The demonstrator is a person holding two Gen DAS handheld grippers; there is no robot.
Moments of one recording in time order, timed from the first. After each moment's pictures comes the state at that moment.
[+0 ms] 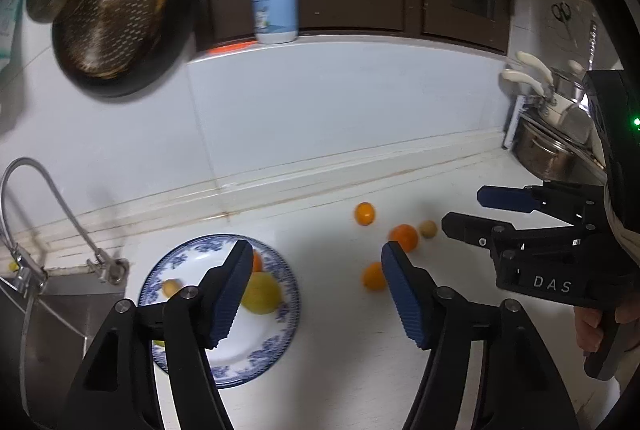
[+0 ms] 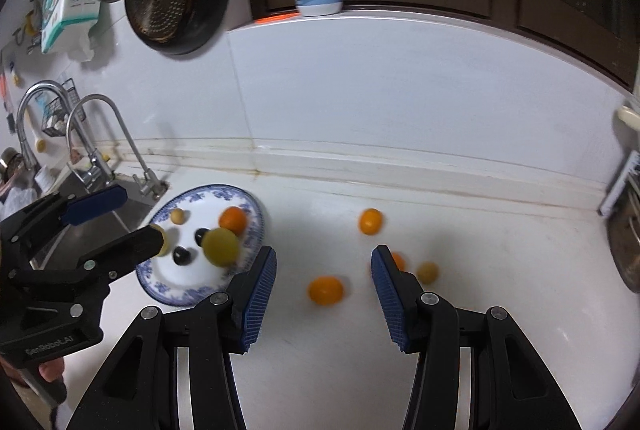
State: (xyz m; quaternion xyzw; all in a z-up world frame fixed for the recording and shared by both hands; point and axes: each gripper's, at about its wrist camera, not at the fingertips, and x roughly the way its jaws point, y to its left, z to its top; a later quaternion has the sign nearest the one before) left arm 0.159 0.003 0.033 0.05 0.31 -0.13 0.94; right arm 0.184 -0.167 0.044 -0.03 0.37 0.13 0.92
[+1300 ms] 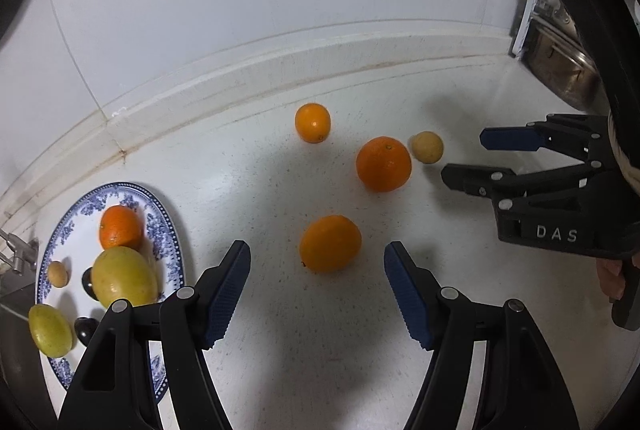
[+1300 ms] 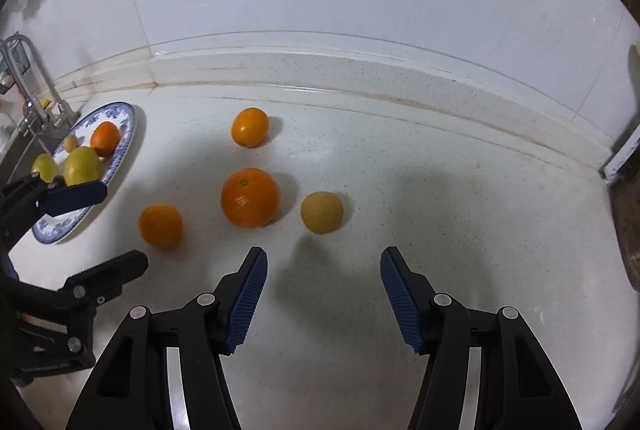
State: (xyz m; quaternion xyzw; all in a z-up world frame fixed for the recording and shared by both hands) left arm 0.239 -0.079 -0.089 0.10 0.44 -0.15 0.88; right arm 0.259 -0.235 -0.070 -0.07 0.47 0.10 0.87
